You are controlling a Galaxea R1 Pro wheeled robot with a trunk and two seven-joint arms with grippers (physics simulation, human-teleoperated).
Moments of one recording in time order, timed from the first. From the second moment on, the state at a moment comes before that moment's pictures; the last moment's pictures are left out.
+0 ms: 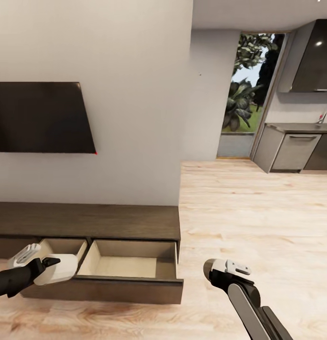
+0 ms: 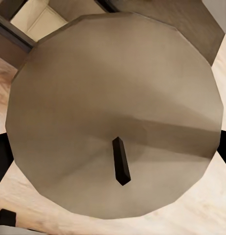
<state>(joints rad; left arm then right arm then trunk) -0.14 0.52 0.25 -1.55 1.48 0.99 0.56 -0.24 -0.08 0.25 -1.43 -0.76 0.70 -0.72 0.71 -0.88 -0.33</state>
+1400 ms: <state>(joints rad) -0.15 0.52 0.13 -1.56 1.47 0.98 0.57 -0.24 -0.05 0.27 -1.55 -0.77 0.93 -0.72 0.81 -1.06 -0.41</state>
